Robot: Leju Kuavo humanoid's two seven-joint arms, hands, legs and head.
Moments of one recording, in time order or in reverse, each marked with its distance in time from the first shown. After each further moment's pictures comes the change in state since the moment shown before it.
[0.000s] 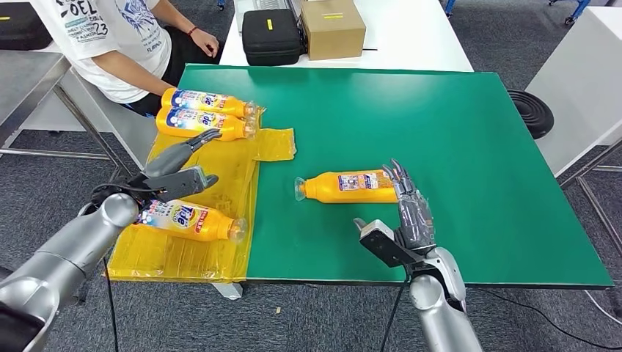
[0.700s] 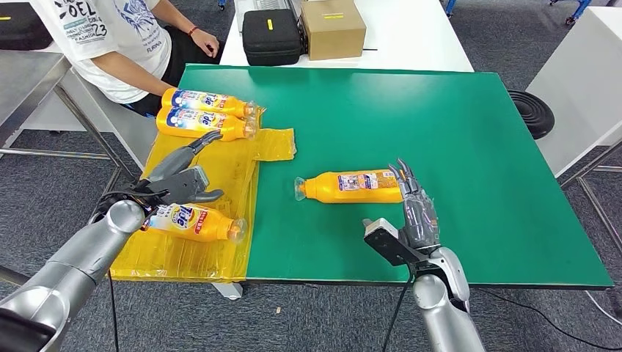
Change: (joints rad) left arm 0.050 -0.046 0.095 -0.013 -0.006 -0.002 0.005; right arm 0.000 0.000 -0.027 0.000 0.008 0.000 0.000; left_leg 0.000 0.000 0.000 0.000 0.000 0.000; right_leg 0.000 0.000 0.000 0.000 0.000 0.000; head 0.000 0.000
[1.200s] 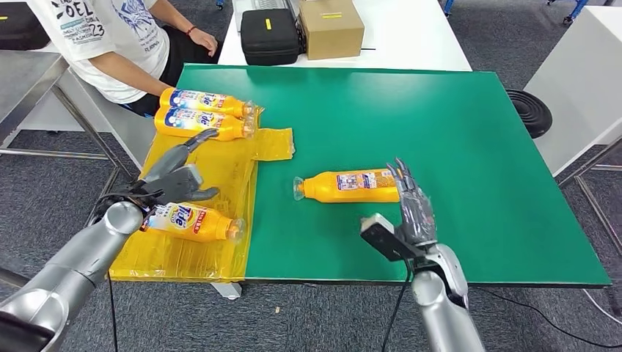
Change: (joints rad) left arm 0.069 -0.041 0.058 -0.041 0.077 0.104 -0.064; right arm -0.111 -0.028 0.022 0.094 0.122 0.089 0.118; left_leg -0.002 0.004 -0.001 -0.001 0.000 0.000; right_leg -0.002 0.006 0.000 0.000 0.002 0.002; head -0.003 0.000
